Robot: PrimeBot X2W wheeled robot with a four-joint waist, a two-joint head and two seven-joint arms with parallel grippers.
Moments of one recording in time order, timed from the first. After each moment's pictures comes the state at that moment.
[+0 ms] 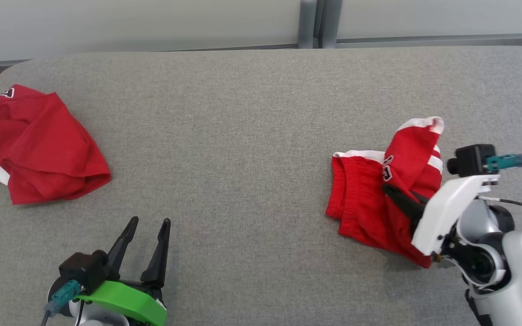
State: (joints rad) left arm -0.10 0.28 -0.35 0.27 -0.57 -0.11 -0.26; right arm -0.22 -0.19 0.06 -0.02 0.66 0.13 0.69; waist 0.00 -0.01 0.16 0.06
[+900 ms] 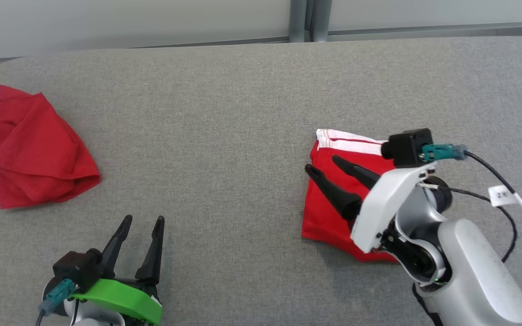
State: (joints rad) left arm -0.10 0.26 -0.31 0.29 -0.54 -0.13 -0.26; right arm -0.33 -0.09 0.28 -0.02 0.57 0.13 0.52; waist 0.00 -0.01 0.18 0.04
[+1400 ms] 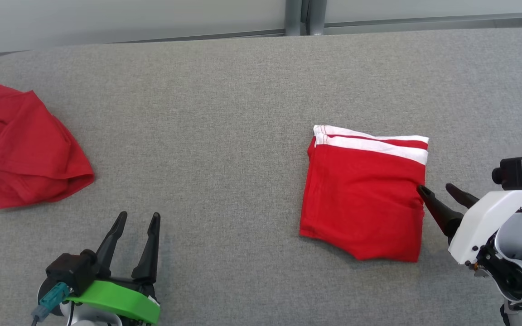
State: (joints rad) left arm -0.07 0.25 -0.27 0.23 -0.52 -0.13 -0.26; right arm -0.14 -0.23 -0.03 -0.09 0.53 0.13 0.62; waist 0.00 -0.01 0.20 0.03
